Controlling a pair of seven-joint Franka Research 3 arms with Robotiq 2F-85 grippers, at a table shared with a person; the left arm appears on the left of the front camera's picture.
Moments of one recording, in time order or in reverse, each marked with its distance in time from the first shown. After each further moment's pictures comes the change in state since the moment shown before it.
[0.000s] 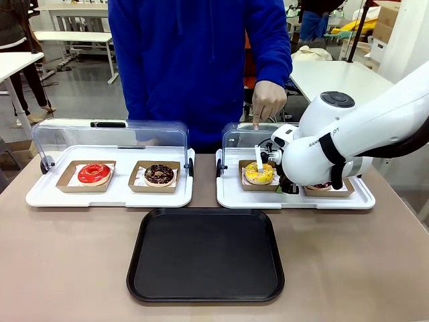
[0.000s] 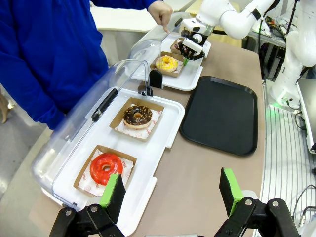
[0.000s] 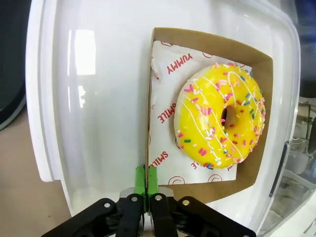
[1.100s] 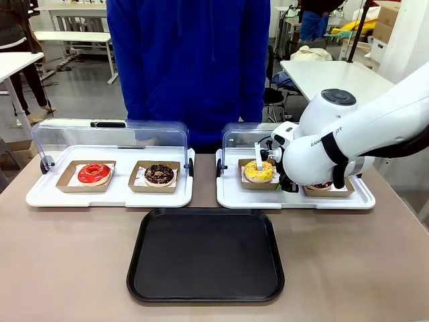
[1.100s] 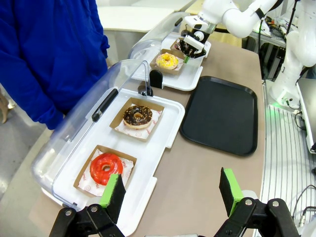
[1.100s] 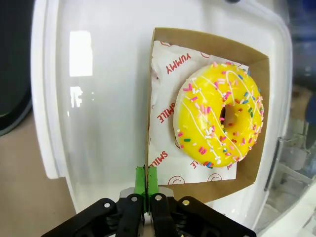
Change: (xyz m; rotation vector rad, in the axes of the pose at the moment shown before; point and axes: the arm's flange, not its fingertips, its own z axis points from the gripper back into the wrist) left arm 0.000 0.000 0.000 0.000 0.000 0.000; right arm 0.006 0.003 0.019 -0.031 0.003 -0.020
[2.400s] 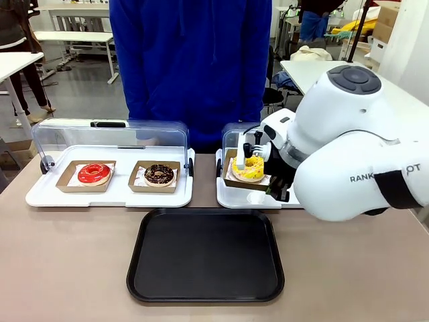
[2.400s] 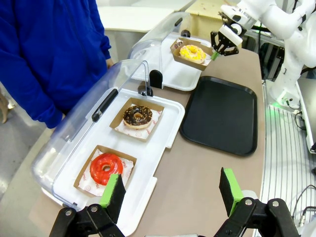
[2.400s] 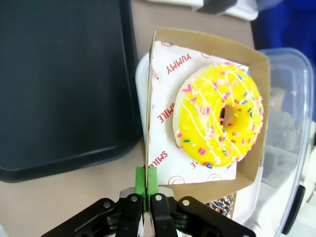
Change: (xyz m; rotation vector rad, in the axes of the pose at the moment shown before) left arm 0.000 0.000 0.000 0.000 0.000 0.000; right arm 0.077 0.107 0.109 -0.072 -0.014 -0.108
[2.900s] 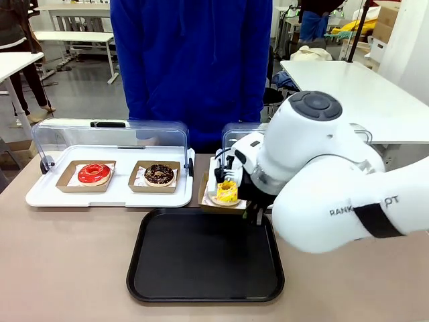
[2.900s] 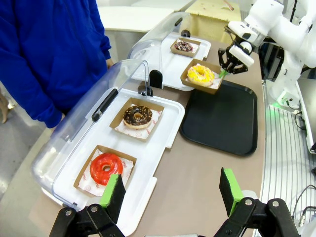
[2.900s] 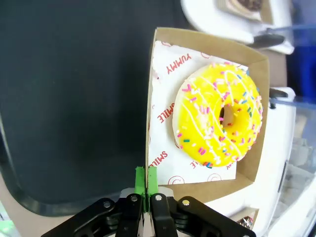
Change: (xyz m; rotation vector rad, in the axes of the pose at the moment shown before) left arm 0.000 0.000 0.000 0.000 0.000 0.000; right arm 0.045 0.054 -0.022 0.072 -0.009 0.047
